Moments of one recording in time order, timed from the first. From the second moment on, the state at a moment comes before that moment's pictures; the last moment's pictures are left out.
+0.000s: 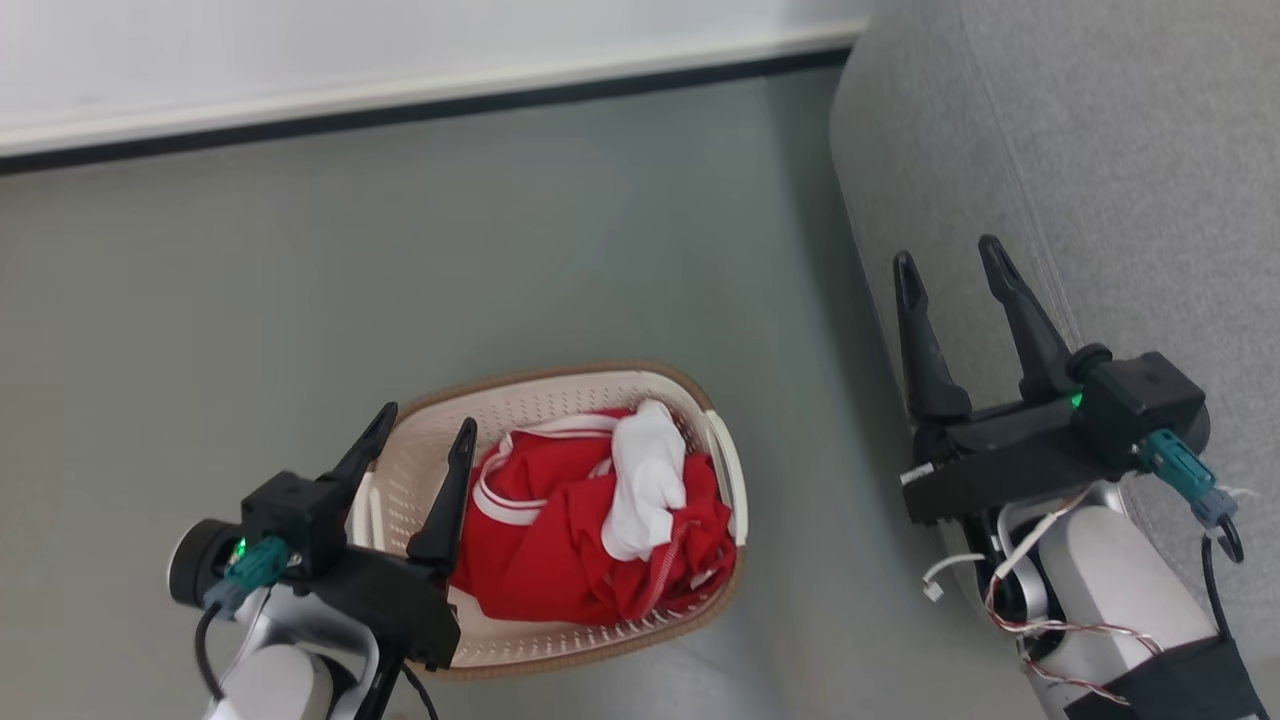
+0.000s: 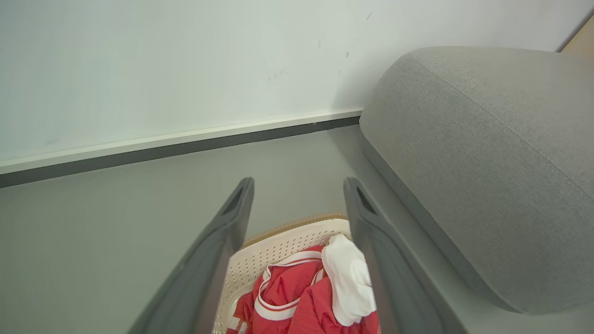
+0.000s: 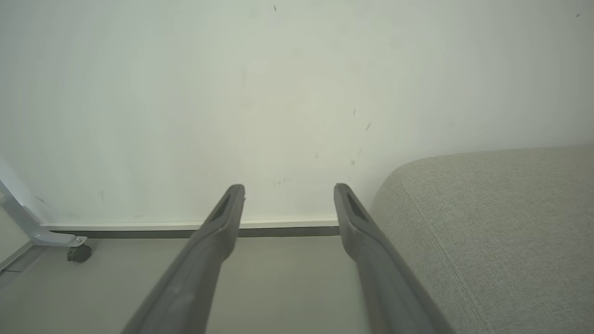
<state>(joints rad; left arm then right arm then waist) -0.25 0.26 -0.37 0.13 -0.45 0.03 -0.05 -0.43 -0.18 0.35 0.10 0.33 -0.09 -0.17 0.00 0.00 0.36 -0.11</state>
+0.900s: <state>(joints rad) -0.47 0.29 -0.47 0.42 -0.48 -0.11 0.15 -0.61 -0.07 0.44 0.11 0.31 -0.10 -0.22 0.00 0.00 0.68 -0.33</state>
